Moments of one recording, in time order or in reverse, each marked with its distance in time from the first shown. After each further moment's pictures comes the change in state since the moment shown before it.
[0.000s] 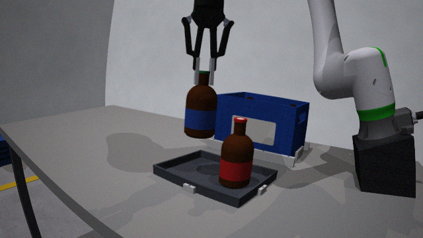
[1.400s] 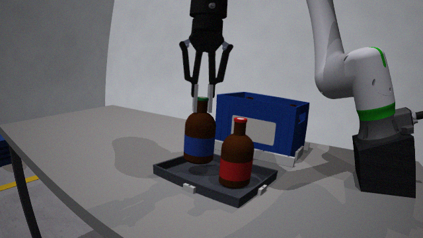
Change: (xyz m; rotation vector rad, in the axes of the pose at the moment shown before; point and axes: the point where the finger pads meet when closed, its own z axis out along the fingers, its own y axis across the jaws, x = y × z) arm -0.001 0.000 0.064 0.000 0.000 0.000
